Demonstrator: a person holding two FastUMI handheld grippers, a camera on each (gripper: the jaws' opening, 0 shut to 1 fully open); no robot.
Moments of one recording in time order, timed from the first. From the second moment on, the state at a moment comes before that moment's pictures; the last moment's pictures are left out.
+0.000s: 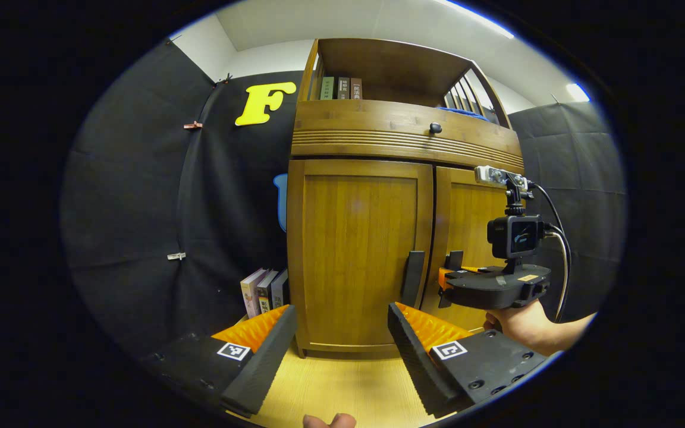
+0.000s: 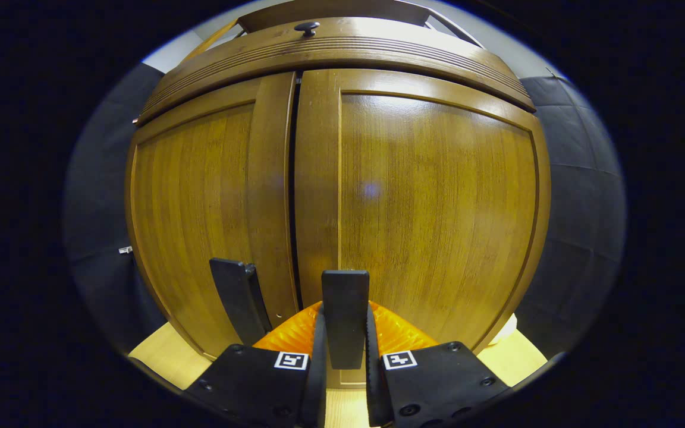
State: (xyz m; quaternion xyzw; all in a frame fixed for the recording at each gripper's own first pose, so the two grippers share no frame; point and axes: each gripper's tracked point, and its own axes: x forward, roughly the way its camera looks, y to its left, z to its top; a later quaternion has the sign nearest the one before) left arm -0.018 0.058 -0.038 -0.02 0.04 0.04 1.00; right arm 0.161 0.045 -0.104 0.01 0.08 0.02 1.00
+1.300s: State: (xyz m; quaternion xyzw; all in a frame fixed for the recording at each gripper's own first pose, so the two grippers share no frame) left arm -0.035 -0.049 -0.021 0.00 0.03 0.04 1.00; right arm -0.018 -0.070 -0.091 0.04 0.11 0.12 0.99
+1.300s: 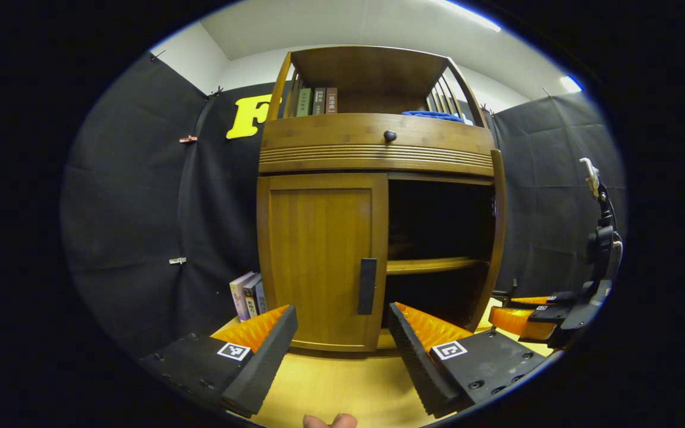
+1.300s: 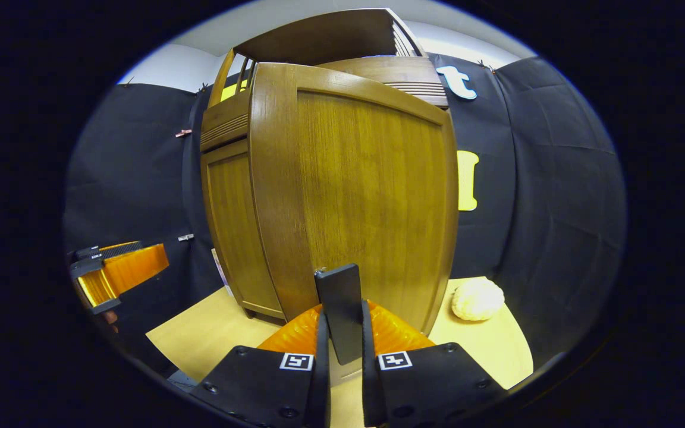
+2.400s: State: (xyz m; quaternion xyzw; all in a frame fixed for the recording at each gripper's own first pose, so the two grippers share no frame) left arm 0.027 -0.105 -0.020 0.00 0.04 0.04 1.00; right arm -0.046 -0.255 -0.089 0.07 0.12 0.02 0.99
